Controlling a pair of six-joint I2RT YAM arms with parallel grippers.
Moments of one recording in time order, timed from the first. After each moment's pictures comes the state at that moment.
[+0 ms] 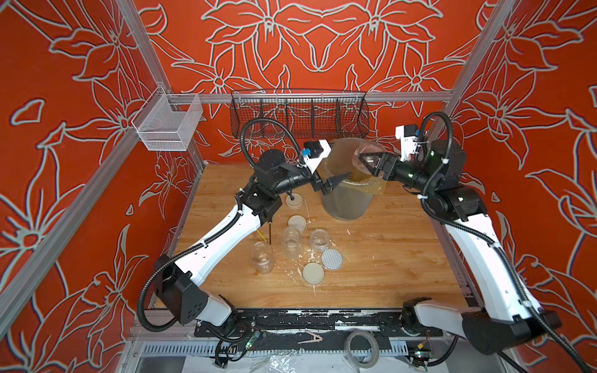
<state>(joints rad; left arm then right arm) -0.57 1.47 1.54 0.15 0.50 0.03 0.22 1.17 1.44 -0.39 -0.51 0.48</state>
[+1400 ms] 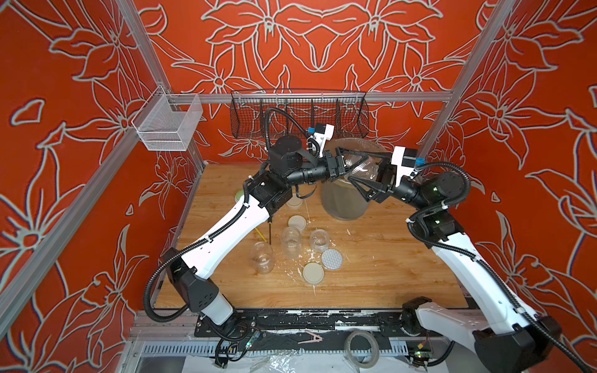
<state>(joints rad) -0.67 1.58 1.77 -0.10 0.61 -1.03 0.32 1.08 1.11 0.37 -0.79 0.16</state>
